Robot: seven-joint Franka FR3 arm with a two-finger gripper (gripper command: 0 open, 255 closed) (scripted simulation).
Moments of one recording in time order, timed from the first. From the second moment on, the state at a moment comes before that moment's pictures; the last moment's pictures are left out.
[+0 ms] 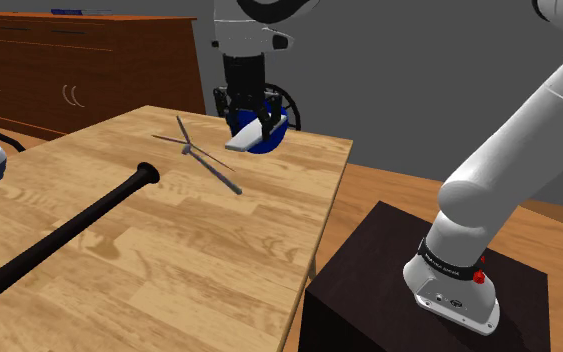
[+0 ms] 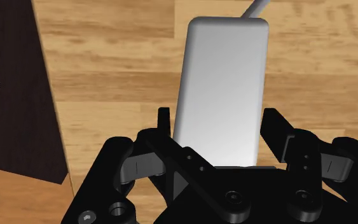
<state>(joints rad) -0.24 -0.25 0.69 -1.96 0.14 1.75 1.66</state>
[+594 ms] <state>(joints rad) -0.14 0.09 0.90 -1.68 -0.08 1.71 2.01</state>
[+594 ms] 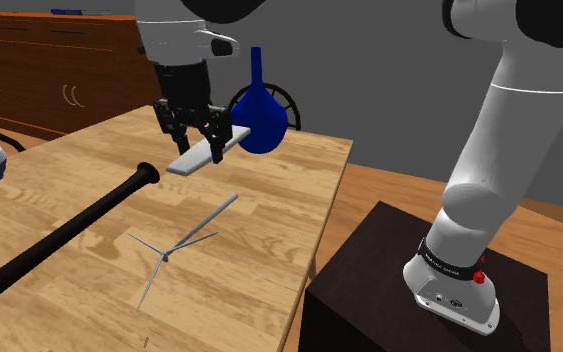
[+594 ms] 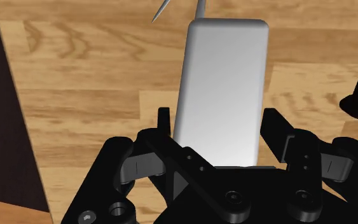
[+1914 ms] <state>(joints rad) -0.01 0.31 0.91 -1.69 -0.26 1.85 2.20</state>
